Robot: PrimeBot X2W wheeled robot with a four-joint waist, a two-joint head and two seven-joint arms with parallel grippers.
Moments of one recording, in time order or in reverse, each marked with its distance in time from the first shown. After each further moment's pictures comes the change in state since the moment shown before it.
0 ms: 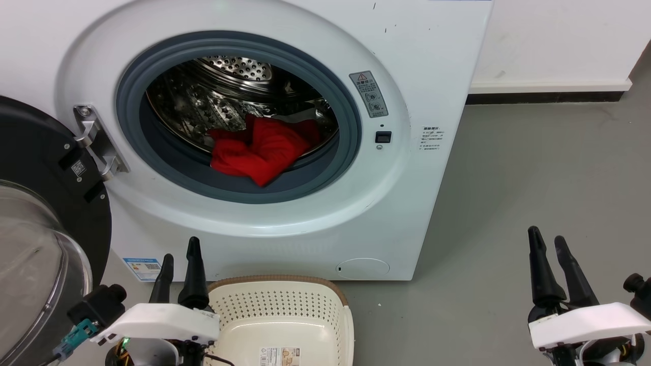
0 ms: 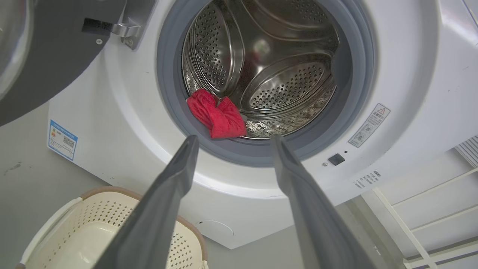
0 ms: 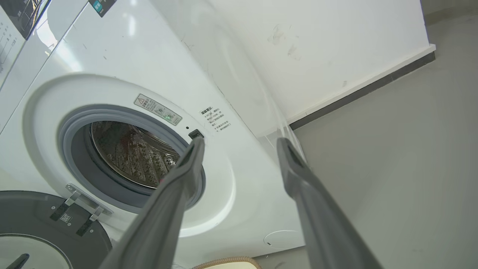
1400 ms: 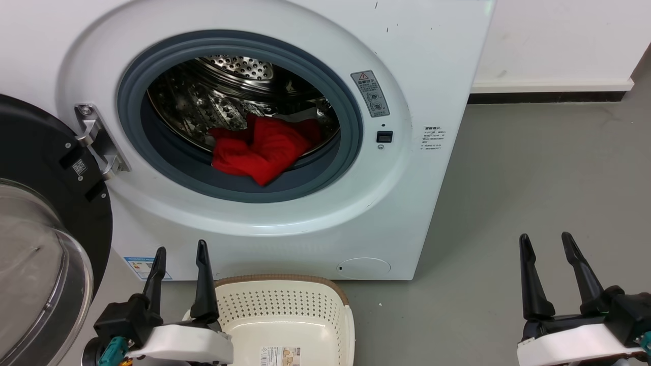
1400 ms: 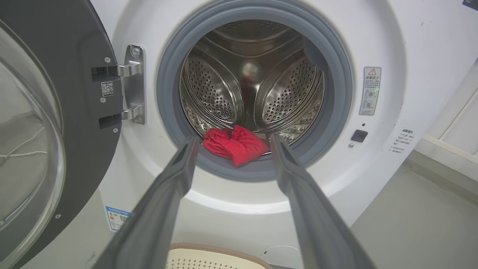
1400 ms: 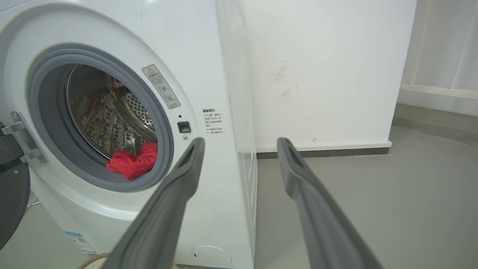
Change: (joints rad) left arm 0.069 0.013 -0.044 -0.088 0.451 -0.001 -0.114; right arm 0.068 -0.001 0.021 -0.106 -0.484 0.000 -0.113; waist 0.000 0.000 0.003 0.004
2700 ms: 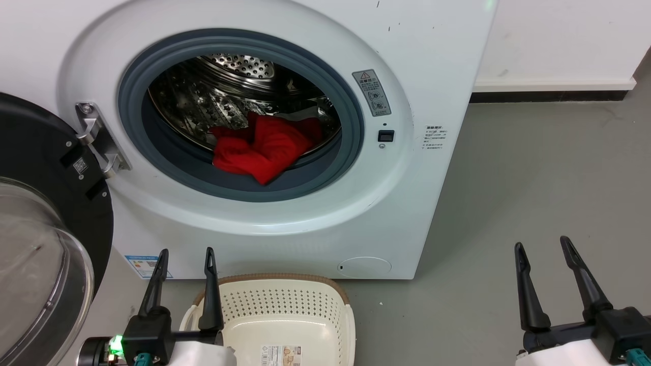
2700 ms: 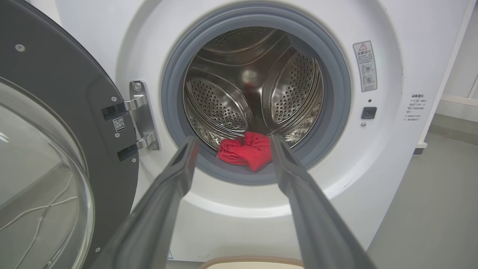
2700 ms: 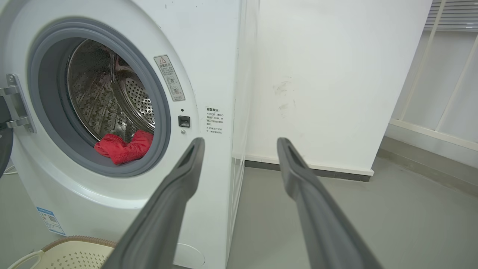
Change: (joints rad) left arm 0.036 -0.012 0.008 -0.011 0.262 0.001 -0.063; right arm 0.037 -0.002 0.003 -0.030 -0.186 0.000 -0.068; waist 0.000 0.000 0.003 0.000
